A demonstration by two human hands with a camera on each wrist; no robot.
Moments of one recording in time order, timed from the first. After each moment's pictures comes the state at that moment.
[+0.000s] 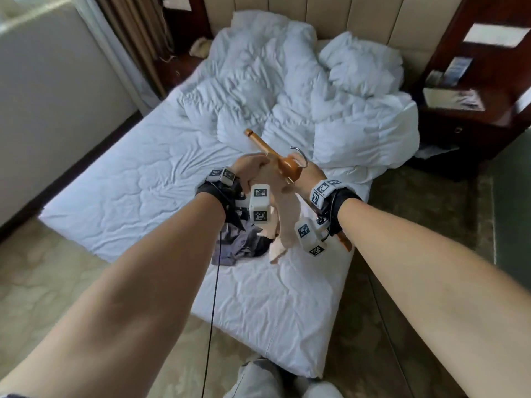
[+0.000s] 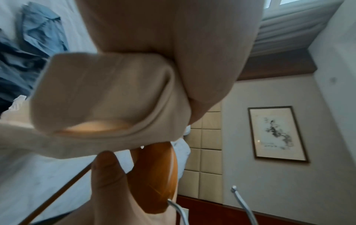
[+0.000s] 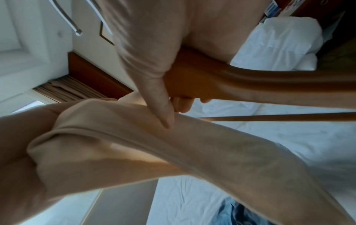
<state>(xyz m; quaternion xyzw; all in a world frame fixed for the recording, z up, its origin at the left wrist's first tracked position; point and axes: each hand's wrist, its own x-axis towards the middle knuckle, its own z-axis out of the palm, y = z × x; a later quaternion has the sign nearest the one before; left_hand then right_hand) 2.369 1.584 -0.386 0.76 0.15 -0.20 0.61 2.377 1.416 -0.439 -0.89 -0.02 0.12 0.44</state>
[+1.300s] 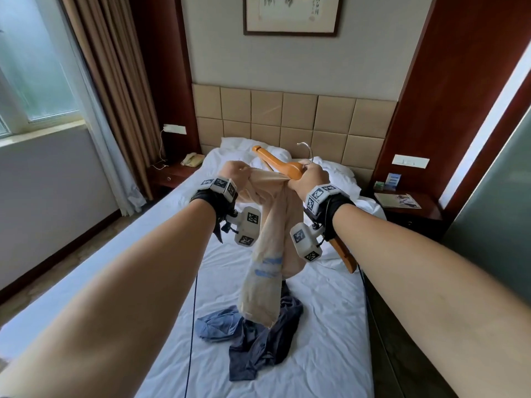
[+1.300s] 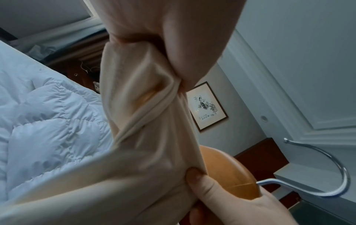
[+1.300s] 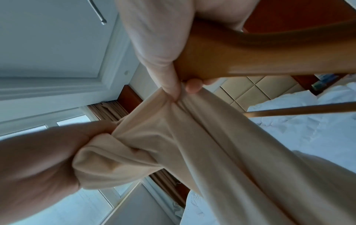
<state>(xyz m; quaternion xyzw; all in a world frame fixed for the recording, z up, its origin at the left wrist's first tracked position) 2.457 1.754 -0.192 0.89 -0.05 0.07 0.45 2.420 1.574 -0.200 -0.89 0.10 -0.17 0.40</state>
